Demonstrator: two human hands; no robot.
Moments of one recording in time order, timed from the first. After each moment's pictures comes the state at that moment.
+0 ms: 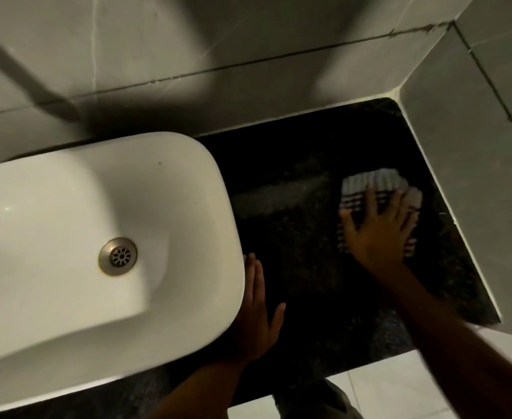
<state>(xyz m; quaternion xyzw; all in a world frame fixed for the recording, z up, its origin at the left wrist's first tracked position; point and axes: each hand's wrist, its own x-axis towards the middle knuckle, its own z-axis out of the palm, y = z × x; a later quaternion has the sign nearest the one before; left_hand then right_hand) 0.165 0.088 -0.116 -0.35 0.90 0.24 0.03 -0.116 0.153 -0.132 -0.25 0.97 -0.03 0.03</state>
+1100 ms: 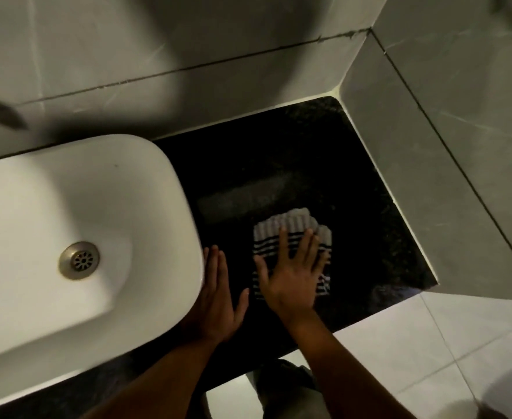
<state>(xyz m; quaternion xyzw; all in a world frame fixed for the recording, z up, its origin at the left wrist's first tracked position) 0.161 0.088 -0.110 -0.34 0.92 0.20 0.01 0.023 0.176 -0.119 -0.27 0.96 -0.04 0.08</state>
